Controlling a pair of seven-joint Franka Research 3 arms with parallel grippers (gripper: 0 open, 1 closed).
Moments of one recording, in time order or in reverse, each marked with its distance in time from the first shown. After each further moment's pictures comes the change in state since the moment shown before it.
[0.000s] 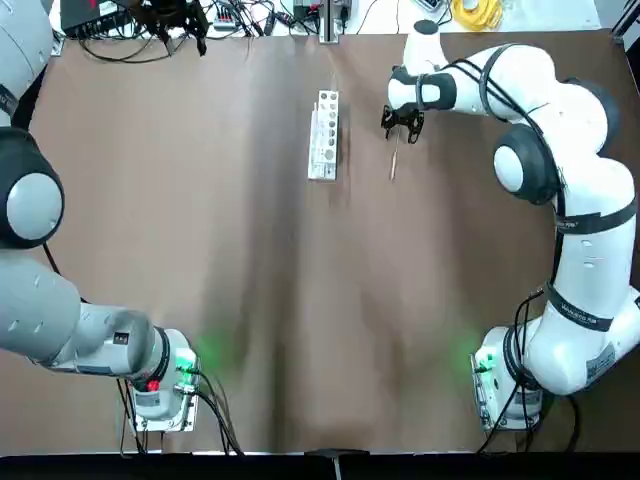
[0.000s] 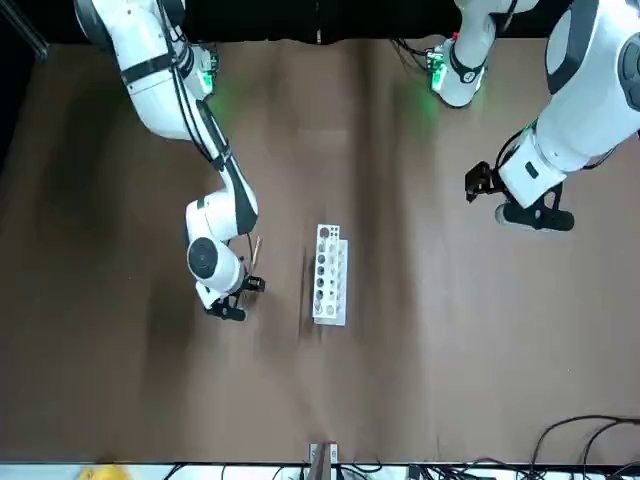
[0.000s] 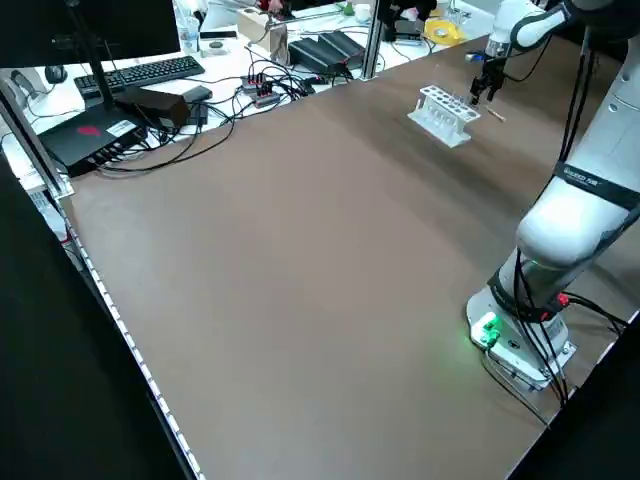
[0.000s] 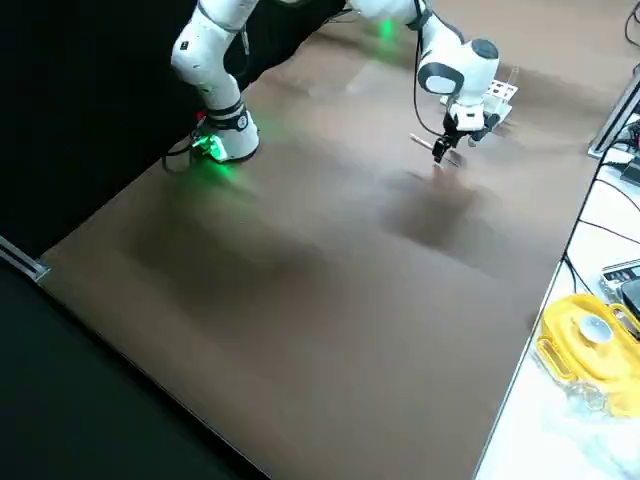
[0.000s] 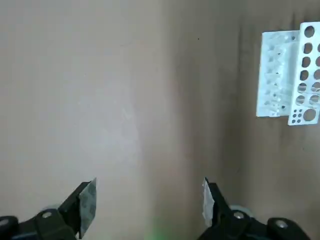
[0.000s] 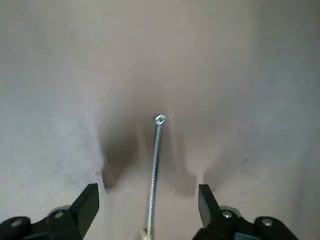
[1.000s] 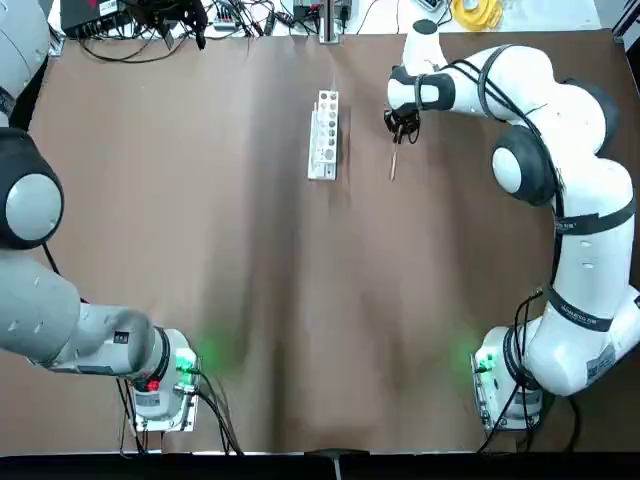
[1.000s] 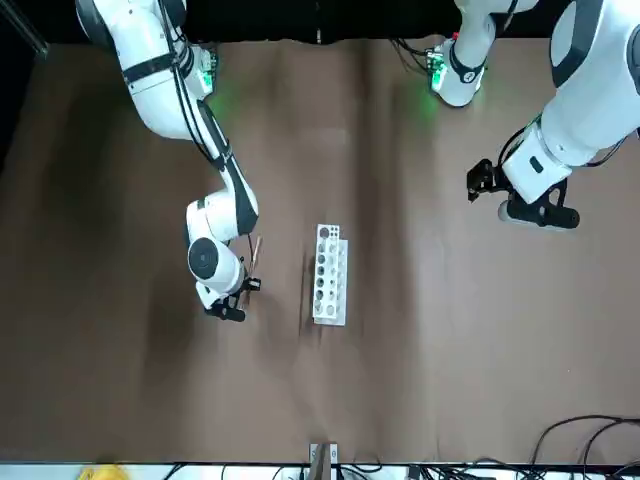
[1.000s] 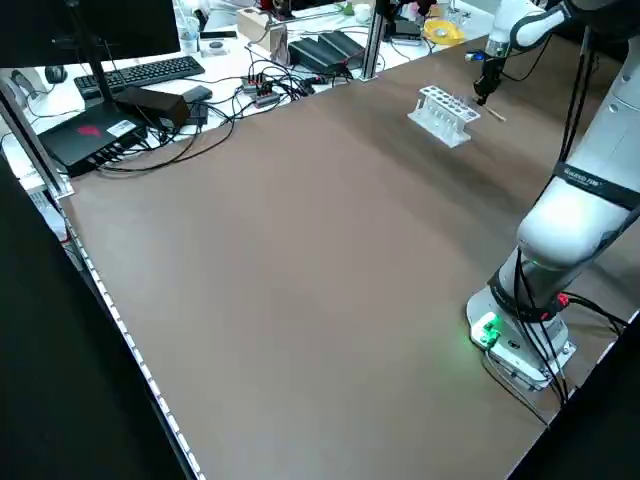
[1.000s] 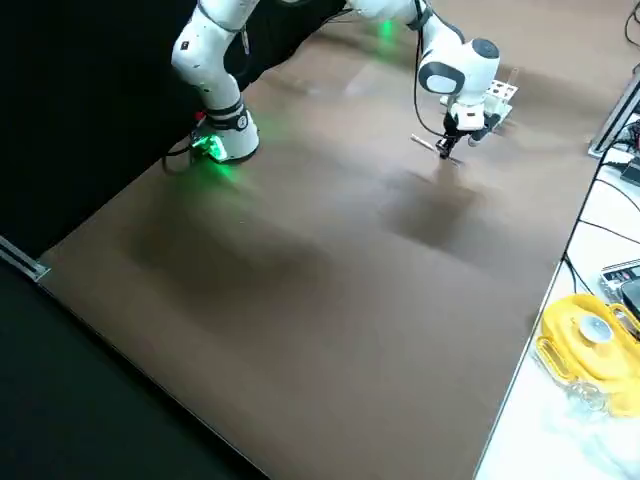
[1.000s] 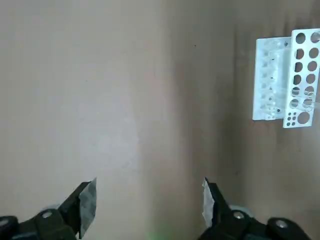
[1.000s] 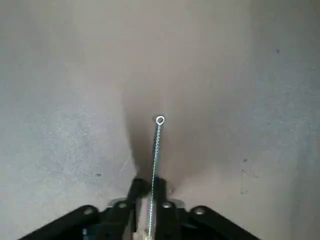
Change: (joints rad) left arm 0.014 -0.002 -0.013 0.017 0.000 0.000 0.006; right arm 0.006 0.002 -0.013 0.008 0.004 -0.007 0.007
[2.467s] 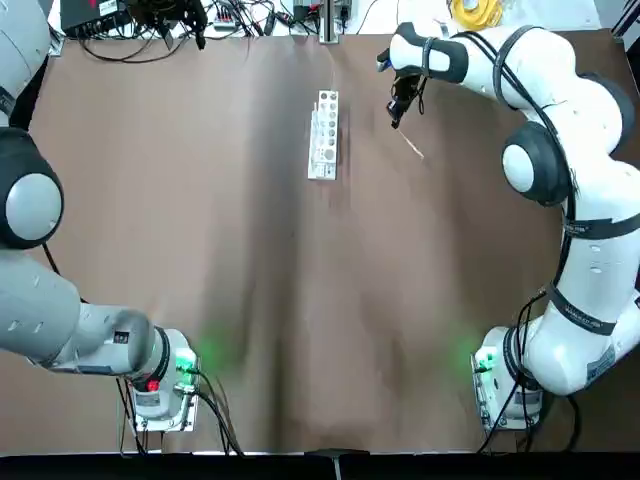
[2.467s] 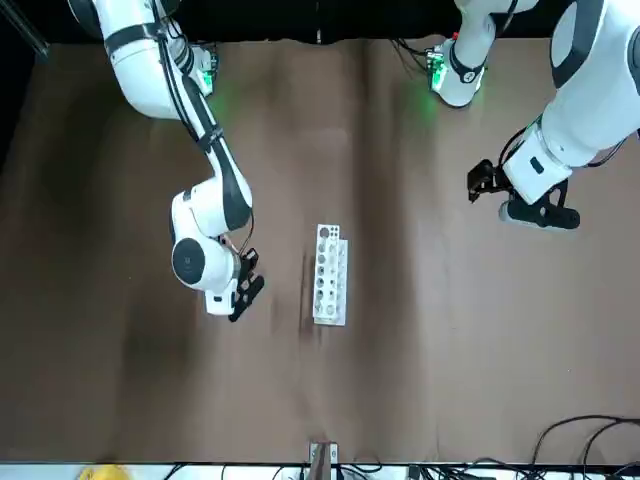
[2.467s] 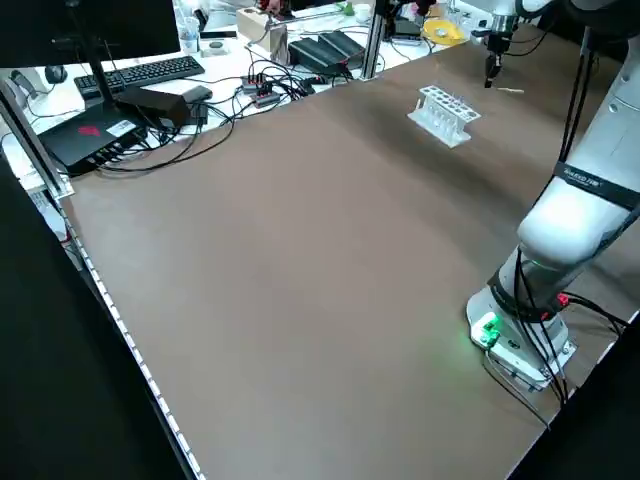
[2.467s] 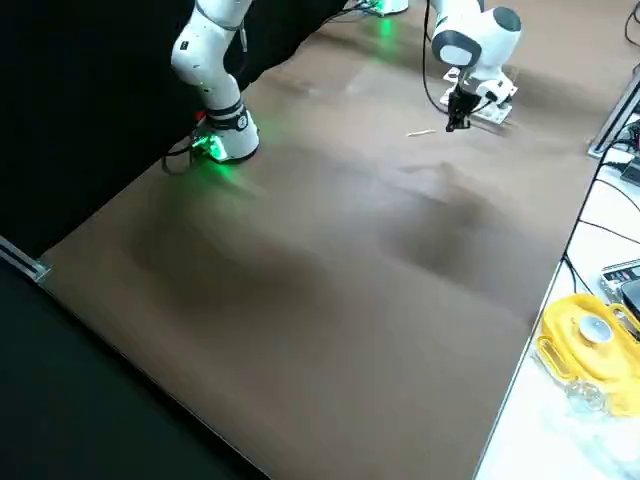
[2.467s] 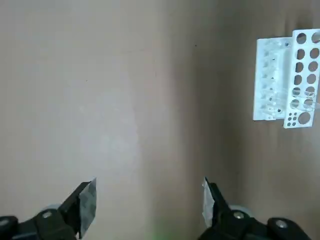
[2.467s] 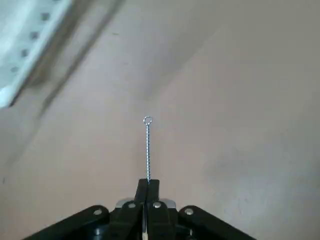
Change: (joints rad) left arm 0.002 0.001 0.000 0.000 0.000 0.000 0.000; right arm -0.015 -0.073 0.012 0.109 0.081 -0.255 -0.938
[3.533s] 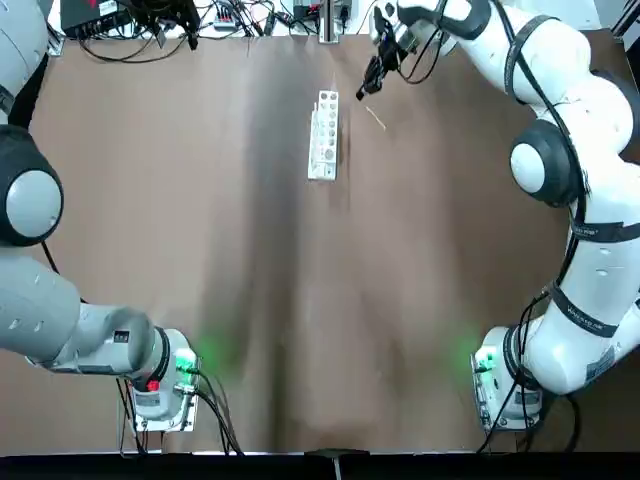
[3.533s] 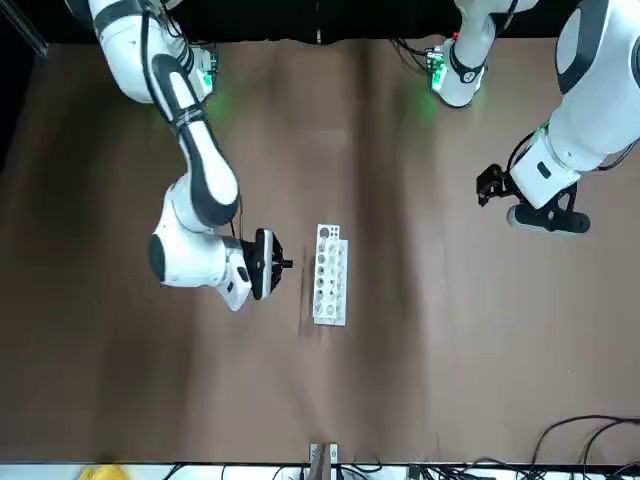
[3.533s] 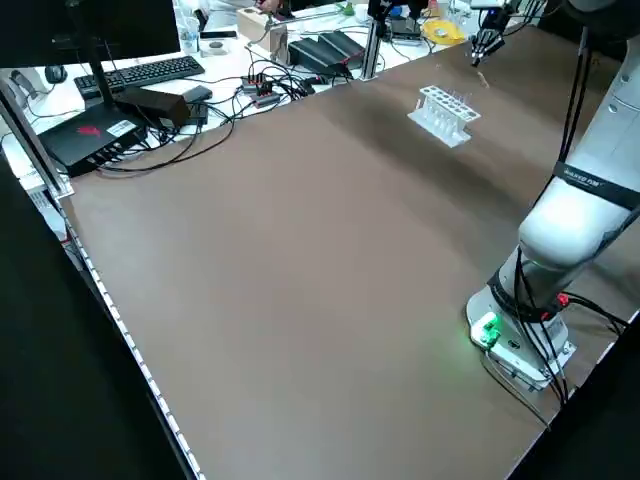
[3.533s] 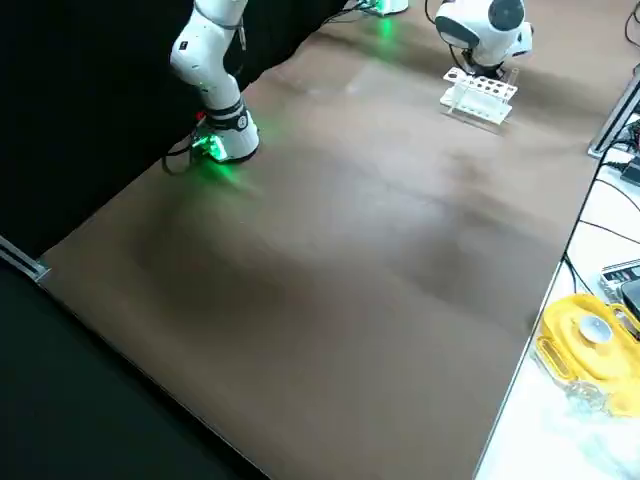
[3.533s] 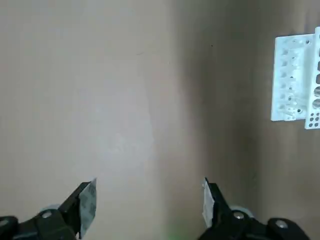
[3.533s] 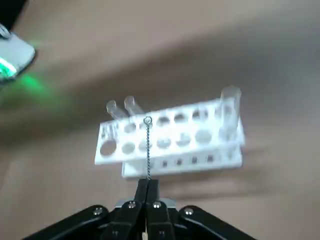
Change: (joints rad) left arm 0.011 0.005 0.007 0.000 0.049 0.000 0.030; right arm -0.030 -0.044 0.043 0.056 0.611 0.001 -0.945
